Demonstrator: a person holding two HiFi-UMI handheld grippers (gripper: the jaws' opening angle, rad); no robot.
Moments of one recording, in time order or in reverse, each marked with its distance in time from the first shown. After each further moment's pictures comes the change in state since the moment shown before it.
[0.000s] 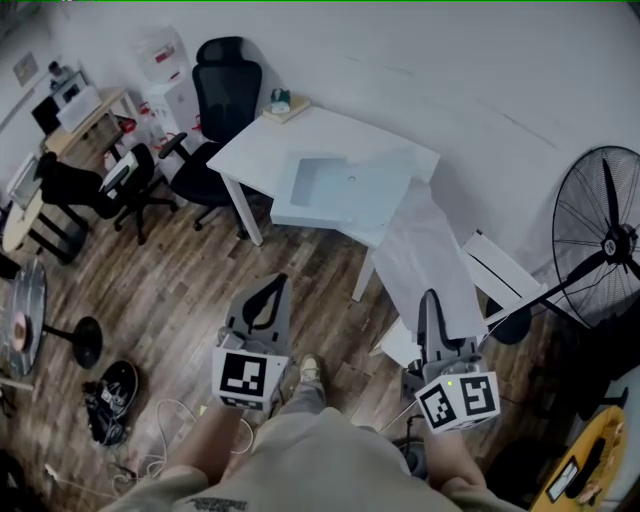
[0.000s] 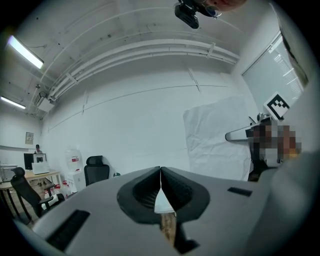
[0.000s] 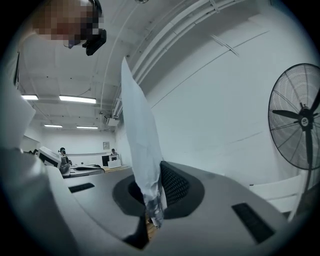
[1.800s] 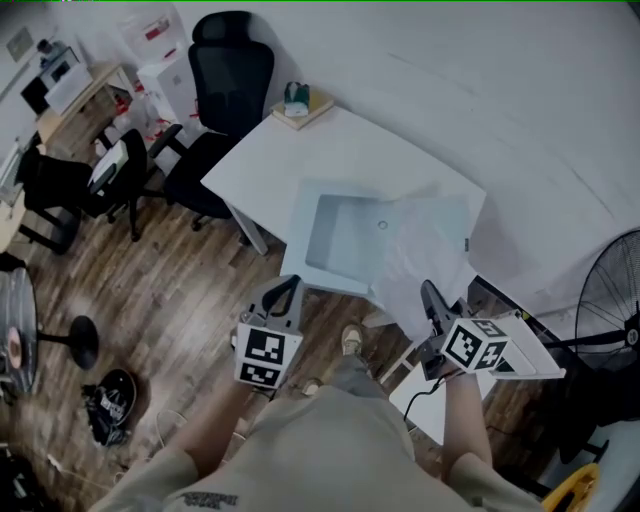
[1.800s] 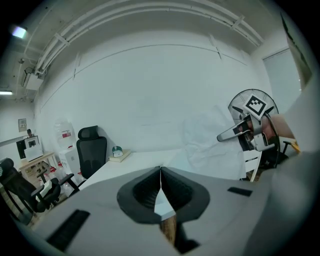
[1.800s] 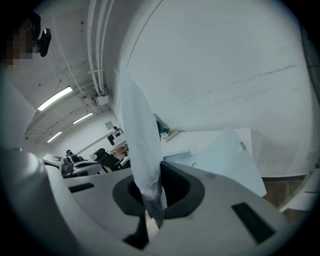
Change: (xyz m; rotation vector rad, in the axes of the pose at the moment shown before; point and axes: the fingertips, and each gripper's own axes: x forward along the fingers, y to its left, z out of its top) left arm 0.286 0.178 -0.146 -0.053 0.323 -0.049; right arm 0.363 -0.132 -0.156 0.258 0.500 0.091
